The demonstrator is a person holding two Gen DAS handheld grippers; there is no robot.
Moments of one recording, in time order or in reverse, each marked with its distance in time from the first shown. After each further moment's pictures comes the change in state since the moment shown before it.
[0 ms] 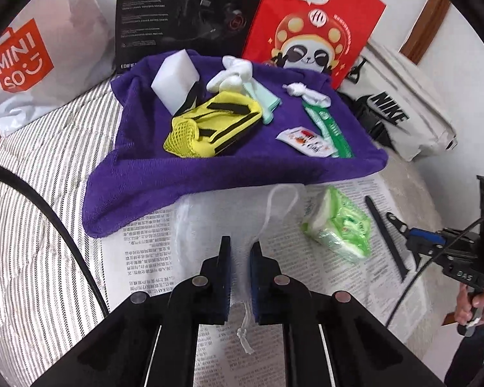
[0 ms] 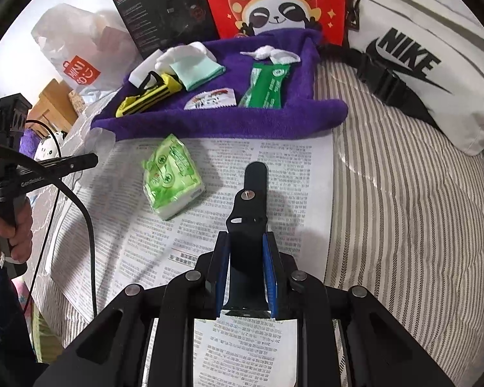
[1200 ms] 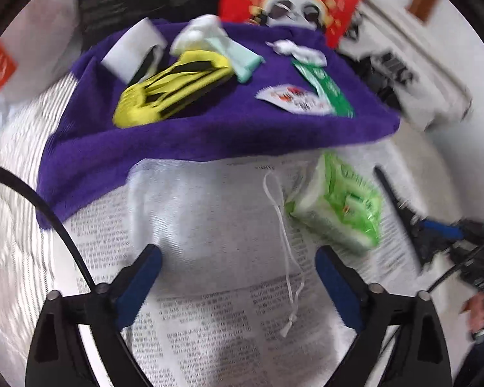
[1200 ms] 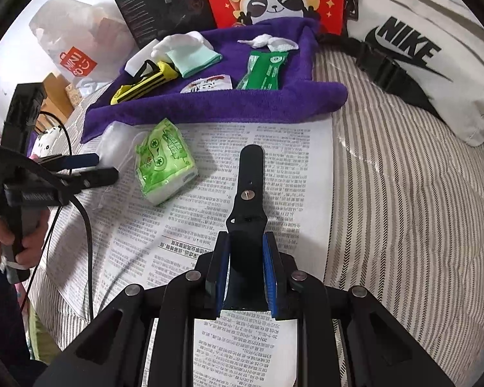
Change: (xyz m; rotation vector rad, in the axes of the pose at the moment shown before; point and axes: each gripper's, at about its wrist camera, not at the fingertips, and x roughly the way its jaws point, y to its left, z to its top) left arm 0.039 -0.036 -0.002 0.059 0.115 0.068; right arm 0.013 -0.004 -0.014 0.007 0.023 -0.009
